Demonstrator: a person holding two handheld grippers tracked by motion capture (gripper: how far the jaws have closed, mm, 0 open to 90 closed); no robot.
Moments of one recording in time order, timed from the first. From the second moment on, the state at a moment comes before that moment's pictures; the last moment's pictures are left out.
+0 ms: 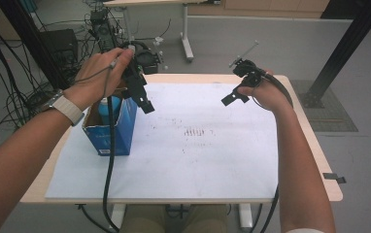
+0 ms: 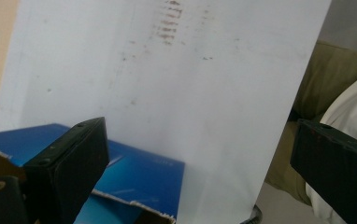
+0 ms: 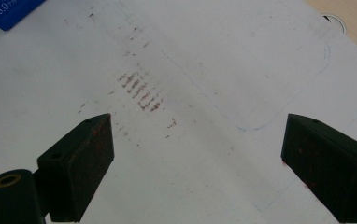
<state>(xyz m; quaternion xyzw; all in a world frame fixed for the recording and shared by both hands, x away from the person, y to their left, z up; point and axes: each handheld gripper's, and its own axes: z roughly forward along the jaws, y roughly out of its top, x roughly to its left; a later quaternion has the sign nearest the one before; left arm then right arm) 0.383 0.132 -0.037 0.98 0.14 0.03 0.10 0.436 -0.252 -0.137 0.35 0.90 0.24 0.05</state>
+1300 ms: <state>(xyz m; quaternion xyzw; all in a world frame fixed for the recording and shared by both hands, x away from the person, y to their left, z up) 0.349 0.060 -0.070 1.00 0.03 0.02 0.07 0.432 -0.259 -0.144 0.35 0.90 0.25 0.05</state>
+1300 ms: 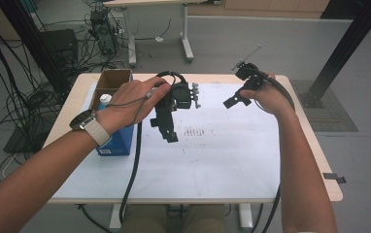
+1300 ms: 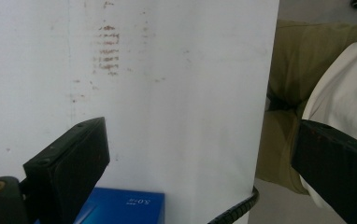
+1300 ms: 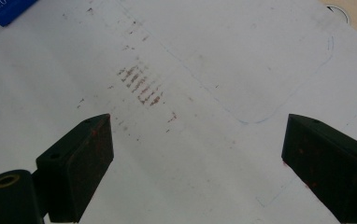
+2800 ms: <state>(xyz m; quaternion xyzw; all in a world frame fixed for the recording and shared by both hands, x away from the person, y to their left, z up) 0.337 0.055 -0.080 1.00 0.02 0.02 0.07 0.423 -0.260 -0.144 0.36 0.90 0.25 0.06</state>
